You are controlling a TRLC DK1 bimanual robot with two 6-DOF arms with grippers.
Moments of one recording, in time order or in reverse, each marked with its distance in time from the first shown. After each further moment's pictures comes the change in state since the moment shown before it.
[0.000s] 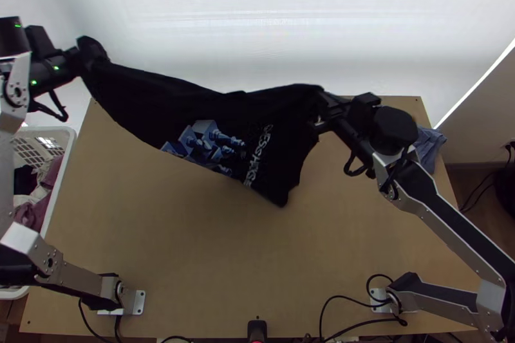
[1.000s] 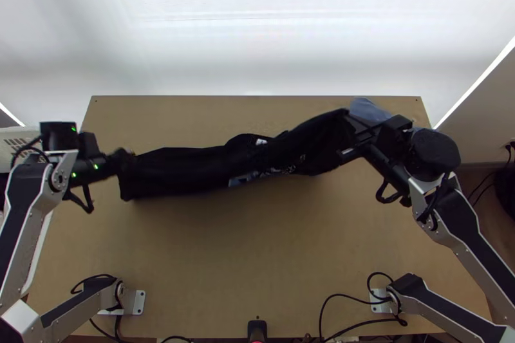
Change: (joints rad) left arm -0.064 -0.455 -0.929 -0.032 0.060 0.081; right arm -0.041 -0.269 -0.113 -0.297 -0.061 -0.087
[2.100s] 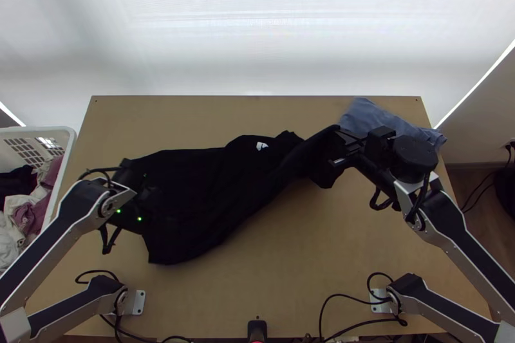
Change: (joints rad) left arm -0.384 -0.019 -0.181 -0.283 0.103 0.184; right arm 0.004 0.018 -0.089 -0.013 -0.002 0.034
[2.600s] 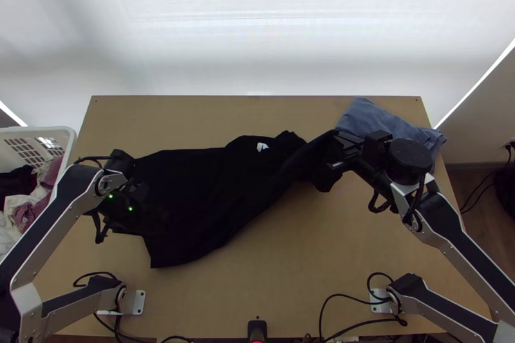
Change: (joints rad) left arm 0.167 0.132 0.034 -0.140 0.049 -0.011; right arm 0.000 0.000 -0.031 0.007 0.000 0.015
